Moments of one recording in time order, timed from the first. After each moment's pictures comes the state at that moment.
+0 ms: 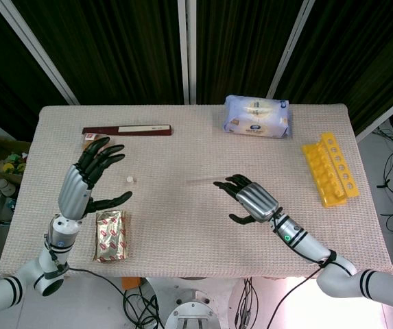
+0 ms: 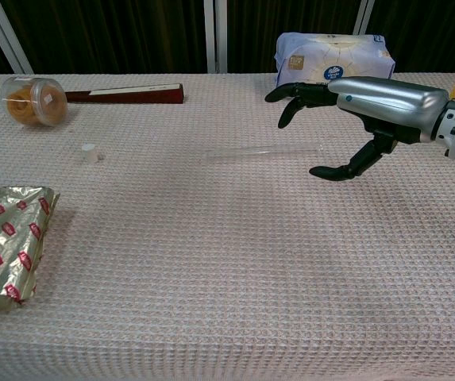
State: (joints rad) left arm -0.51 -1.50 -0.24 -1.39 1.80 1.68 -0.36; right arm 0.68 -1.44 0.10 -1.45 -1.63 0.97 0.16
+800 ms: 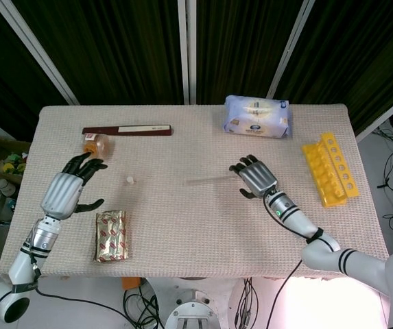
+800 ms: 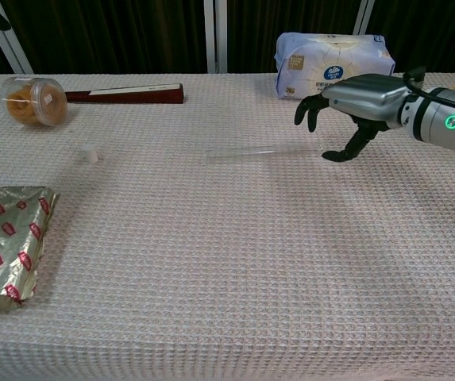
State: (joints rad) left arm -0.42 -1.24 -0.10 -1.65 1.49 1.32 -0.01; right arm 0.81 -1.59 0.17 -1.16 -1.38 0.78 -0.15
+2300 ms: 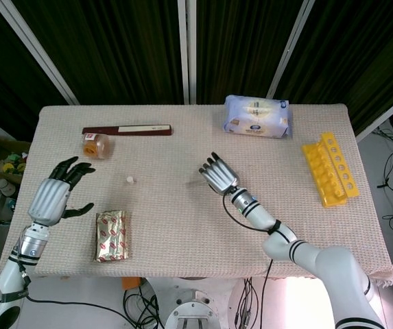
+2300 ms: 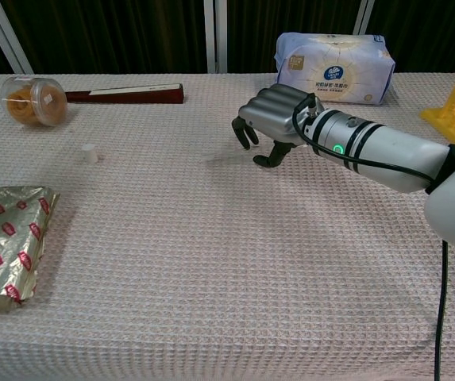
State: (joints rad) left arm -0.36 -1.22 -0.09 -1.62 1.52 1.37 -0.07; right arm 0.98 -1.95 0.14 -0.71 -1.47 0.83 -0.19
